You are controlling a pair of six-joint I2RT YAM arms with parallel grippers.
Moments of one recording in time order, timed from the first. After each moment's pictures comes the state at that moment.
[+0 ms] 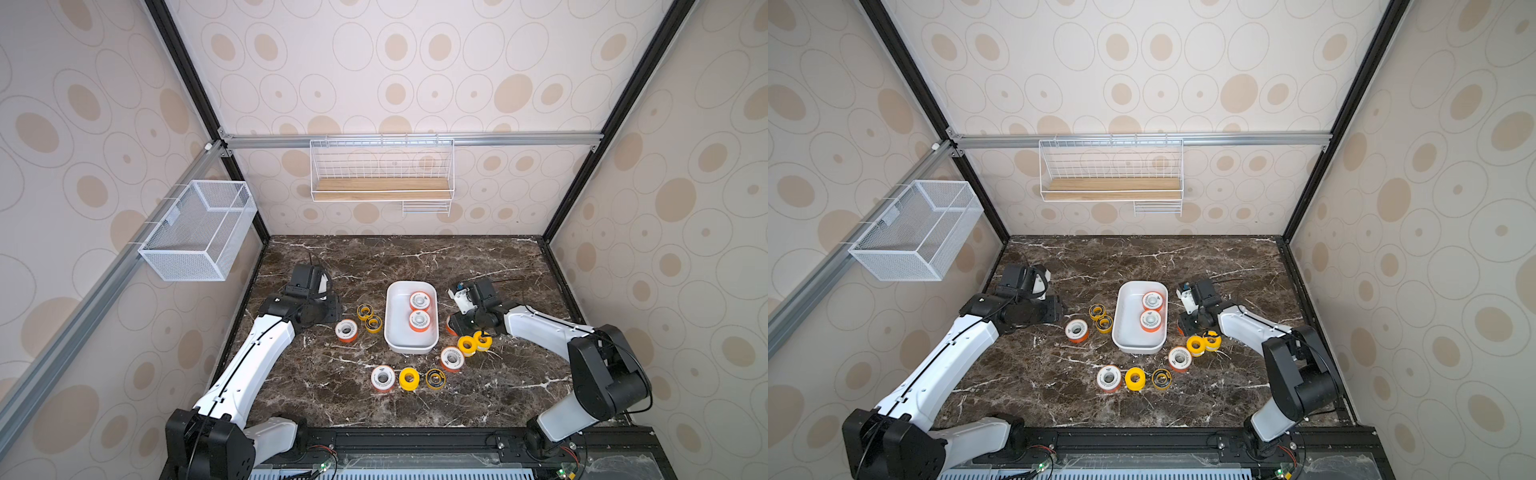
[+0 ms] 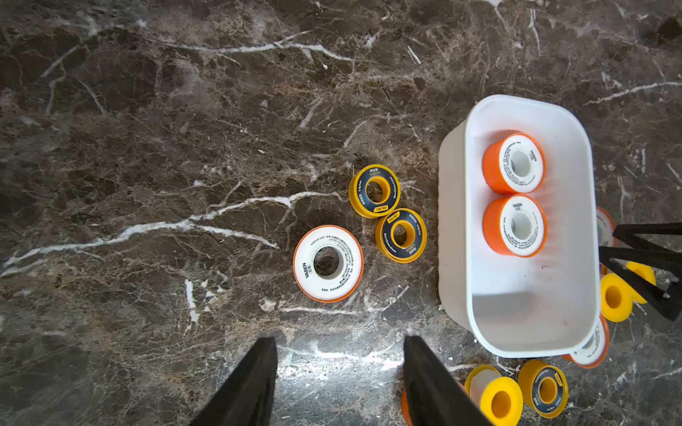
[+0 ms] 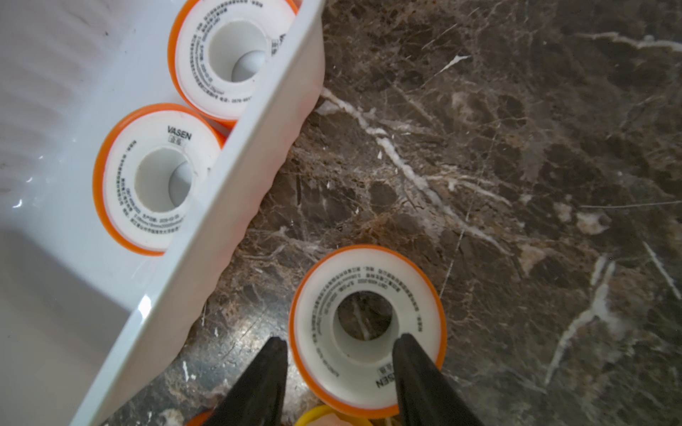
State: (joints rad) left arm -0.21 1.19 1.05 -0.84 0.07 -0.28; right arm 0.51 1.58 0.89 -0.35 -0.10 -0.05
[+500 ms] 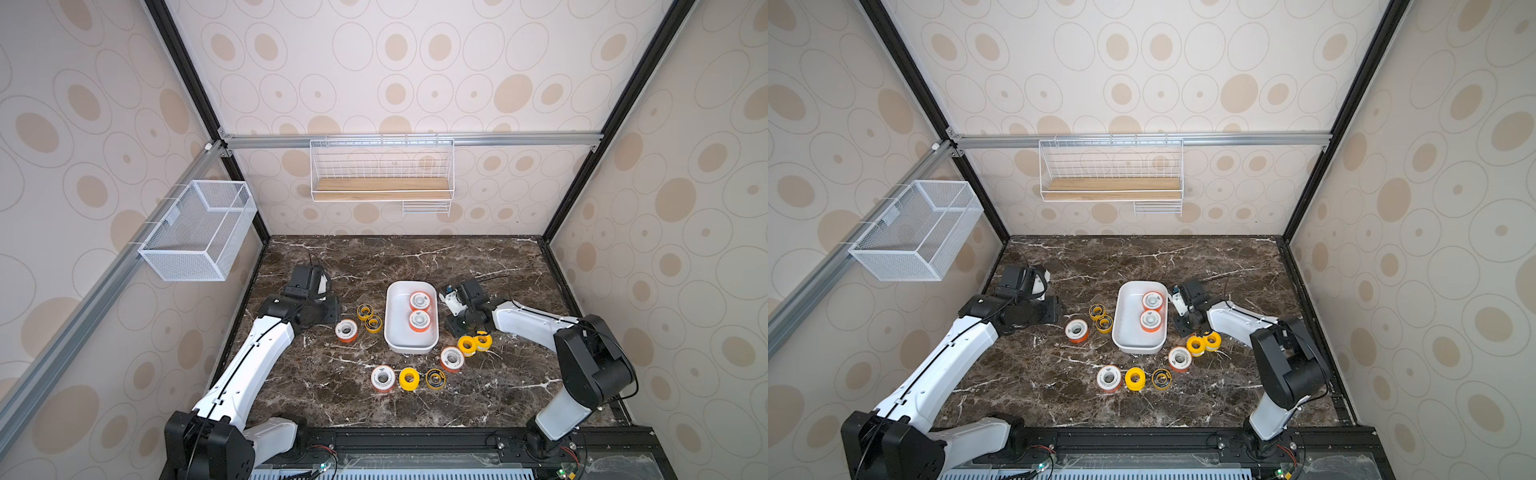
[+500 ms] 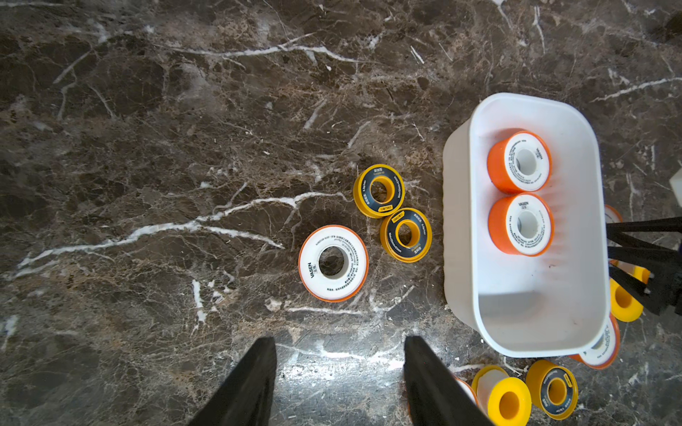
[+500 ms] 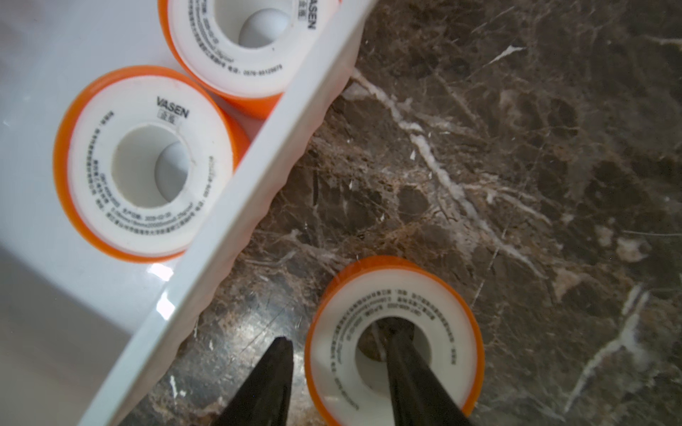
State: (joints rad) left arm -0.21 1.19 1.05 -0.84 0.06 -0.27; right arm 0.57 1.67 0.97 -0.41 -0.04 -0.08
